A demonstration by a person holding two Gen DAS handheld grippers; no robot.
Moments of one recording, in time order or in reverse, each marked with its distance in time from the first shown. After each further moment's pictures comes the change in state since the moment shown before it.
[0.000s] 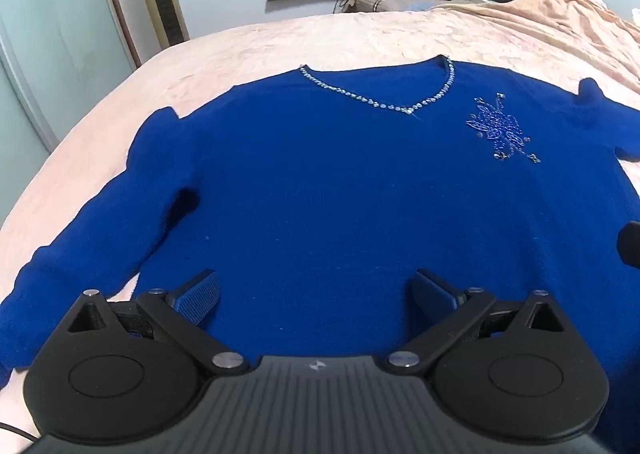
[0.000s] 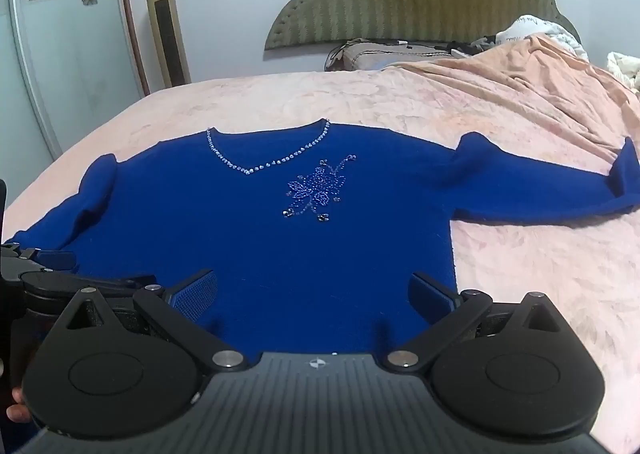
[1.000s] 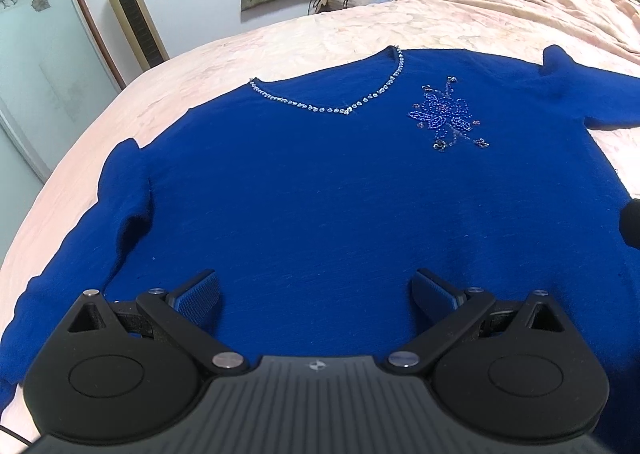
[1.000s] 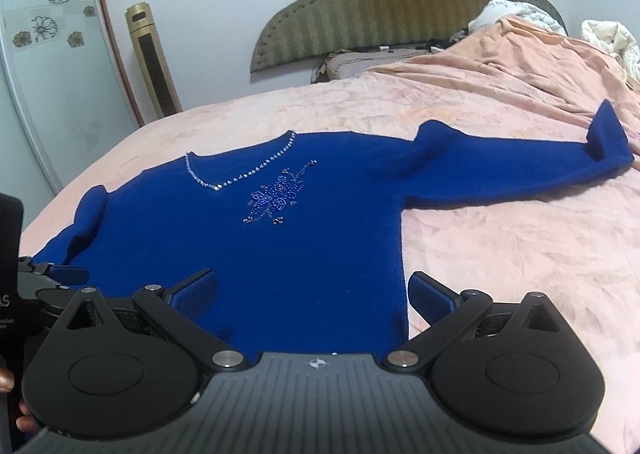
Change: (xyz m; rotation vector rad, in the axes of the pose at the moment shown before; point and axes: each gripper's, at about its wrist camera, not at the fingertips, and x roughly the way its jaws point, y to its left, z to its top) left arm -0.005 -0.060 0.005 0.106 -0.002 0.033; right arm -0.012 -0.048 -0.017 0.130 -0.016 0.049
